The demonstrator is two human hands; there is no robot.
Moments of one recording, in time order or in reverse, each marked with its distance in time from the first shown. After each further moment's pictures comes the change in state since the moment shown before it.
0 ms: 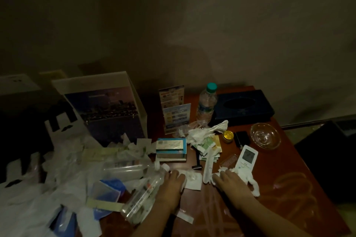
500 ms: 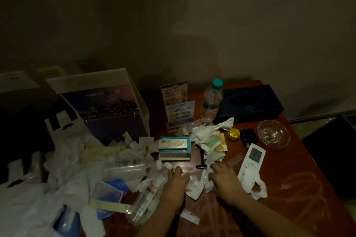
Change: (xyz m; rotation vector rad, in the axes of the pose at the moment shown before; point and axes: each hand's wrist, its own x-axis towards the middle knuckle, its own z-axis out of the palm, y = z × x) left_hand 0.008 0.005 -0.008 -0.055 -0.010 -0.046; right_hand 0.033 -0.018 0.007 0.168 0.274 -0.002
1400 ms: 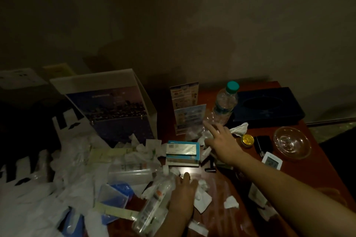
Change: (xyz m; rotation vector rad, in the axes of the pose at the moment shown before) left_hand -0.002 0.009 0.005 -0.014 0.053 -0.052; right_hand 0.101 0.017 -0.078 -0.179 0.045 -0.175
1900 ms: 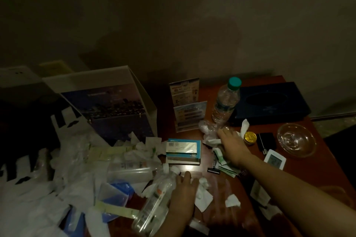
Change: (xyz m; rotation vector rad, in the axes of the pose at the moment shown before) left_hand 0.012 -0.006 0.015 -0.009 0.056 -0.018; right_hand 0.001 0.019 0.039 0.293 -0.010 0.278
